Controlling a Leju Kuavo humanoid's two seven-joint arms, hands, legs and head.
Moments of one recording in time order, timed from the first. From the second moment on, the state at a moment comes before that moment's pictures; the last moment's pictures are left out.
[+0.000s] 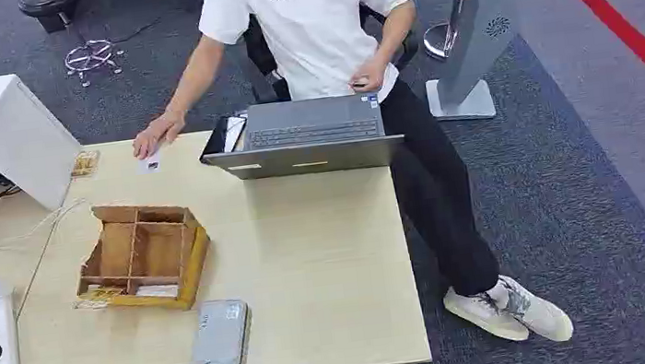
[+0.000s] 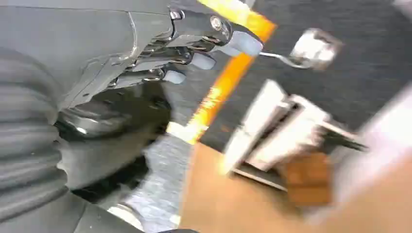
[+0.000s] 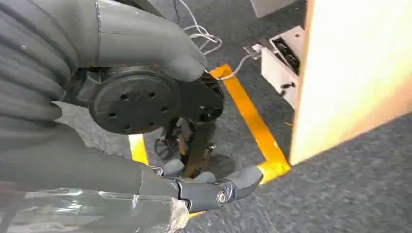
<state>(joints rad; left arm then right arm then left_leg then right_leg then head) 0.51 -0.14 0.12 -1.33 0.66 0.11 -0.05 0.39 0.16 -0.25 -0.99 -0.35 0.22 0.09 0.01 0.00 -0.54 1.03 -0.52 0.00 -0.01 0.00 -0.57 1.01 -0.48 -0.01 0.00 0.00</state>
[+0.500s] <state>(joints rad) 0.59 -0.23 0.25 -1.82 0.60 0.09 -0.20 0.47 0.24 -0.33 -1.21 -0.27 0.24 0.07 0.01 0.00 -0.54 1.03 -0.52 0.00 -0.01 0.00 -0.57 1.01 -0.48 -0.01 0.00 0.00</state>
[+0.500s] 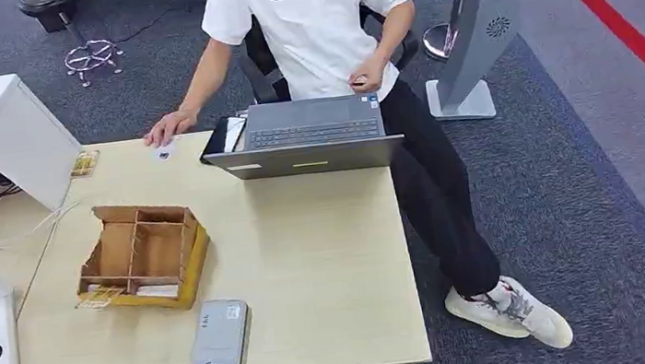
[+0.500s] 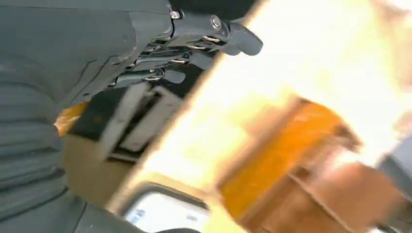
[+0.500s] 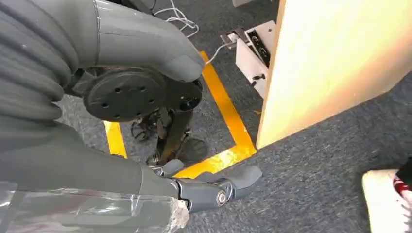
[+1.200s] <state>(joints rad) 0.46 -0.09 0.26 -2.08 0.08 0.06 -0.31 0.50 0.30 -0.42 -1.31 -0.18 0.32 0.06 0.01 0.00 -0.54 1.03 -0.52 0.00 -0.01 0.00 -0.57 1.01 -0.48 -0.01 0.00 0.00</state>
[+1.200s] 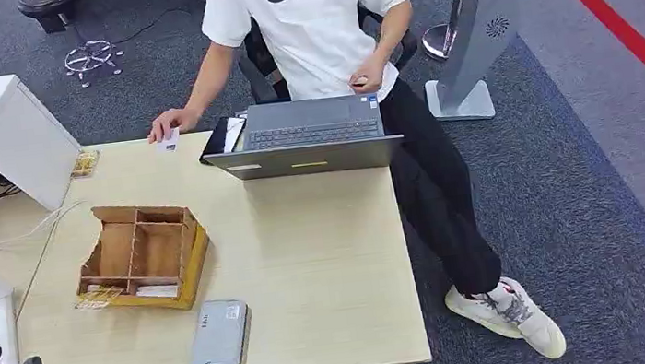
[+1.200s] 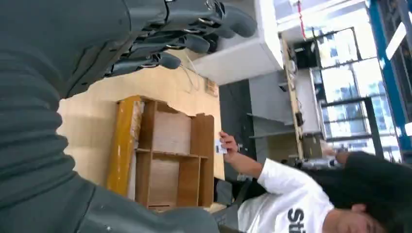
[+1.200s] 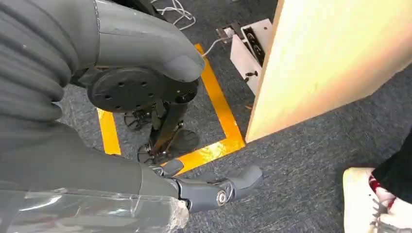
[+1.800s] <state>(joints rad) 0.11 0.14 0.11 -1.93 -0.35 -0.01 -0.11 0.42 0.31 -0.52 -1.27 -0.04 0.43 0.05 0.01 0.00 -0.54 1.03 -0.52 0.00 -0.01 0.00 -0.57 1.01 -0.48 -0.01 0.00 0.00</state>
